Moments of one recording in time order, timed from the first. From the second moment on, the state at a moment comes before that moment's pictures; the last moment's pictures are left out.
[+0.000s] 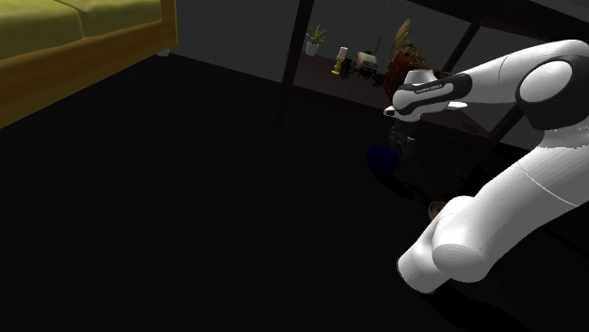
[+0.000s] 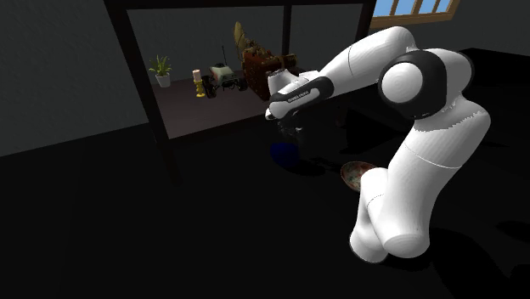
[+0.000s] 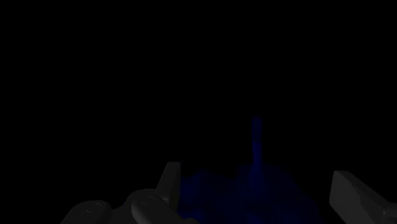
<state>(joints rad) 0.20 -0.12 -0.90 -2.25 -0.38 2.02 -1.51</state>
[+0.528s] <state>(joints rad) 0.20 -0.12 -0.89 -2.25 -0.38 2.03 -1.50</state>
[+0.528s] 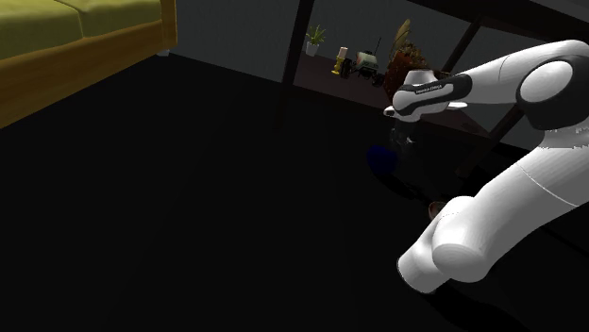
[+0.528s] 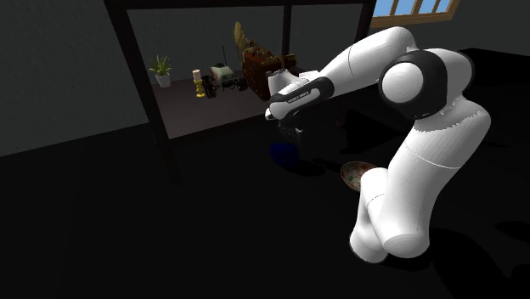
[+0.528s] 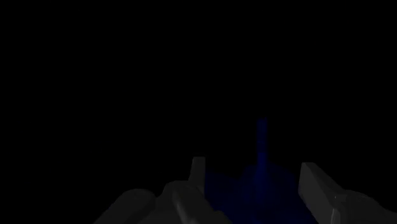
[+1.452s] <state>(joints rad) 0.19 -0.13 -0.89 -2.23 -0.40 1.96 -1.50</state>
